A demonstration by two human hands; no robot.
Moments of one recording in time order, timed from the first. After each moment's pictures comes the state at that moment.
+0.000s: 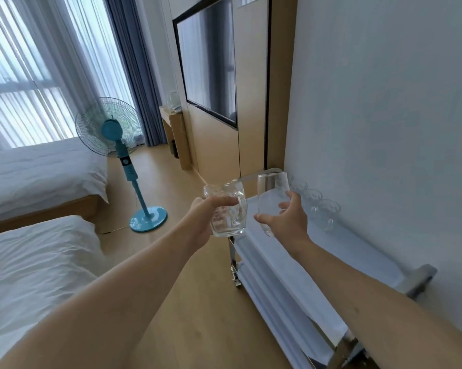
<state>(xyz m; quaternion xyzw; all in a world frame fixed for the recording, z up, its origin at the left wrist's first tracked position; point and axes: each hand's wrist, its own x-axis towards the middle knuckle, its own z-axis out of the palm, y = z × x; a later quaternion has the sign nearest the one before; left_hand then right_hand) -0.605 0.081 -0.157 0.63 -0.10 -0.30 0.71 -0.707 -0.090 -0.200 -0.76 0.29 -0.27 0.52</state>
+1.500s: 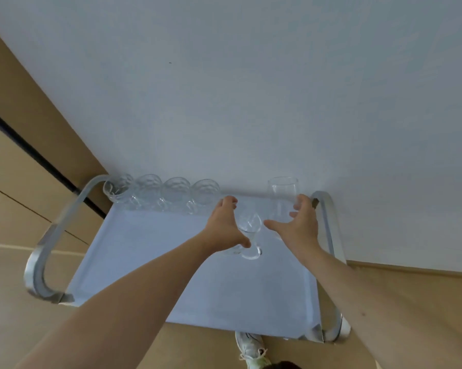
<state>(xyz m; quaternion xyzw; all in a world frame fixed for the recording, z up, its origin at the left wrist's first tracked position) -0.533 -0.319 -0.330 0.67 -0.61 -0.38 0.17 -0.722 -0.322 -0.356 -0.50 0.69 -0.38 0.37</state>
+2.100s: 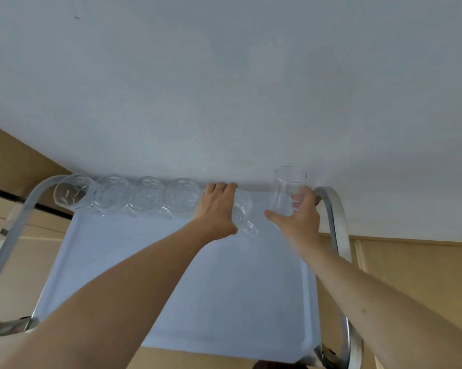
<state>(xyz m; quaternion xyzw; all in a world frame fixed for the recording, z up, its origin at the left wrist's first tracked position) -0.552 -0.437 -0.389 0.65 -0.72 -0.22 -0.03 -0.747 -0.413 -0.427 -0.44 0.72 -0.36 0.39</state>
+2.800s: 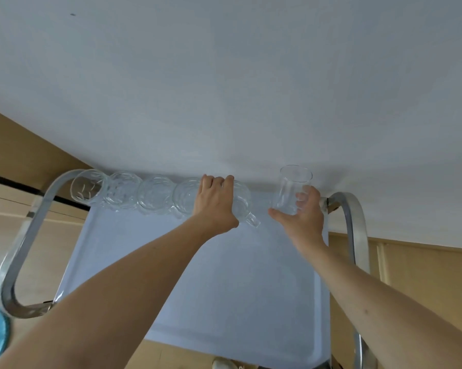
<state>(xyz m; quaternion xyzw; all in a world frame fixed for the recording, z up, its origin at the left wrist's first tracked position) -0.538 -0.455 -0.391 0.69 -0.70 -0.16 -0.09 -0.737 -0.437 -0.448 -0.43 0.70 -0.36 0.43</state>
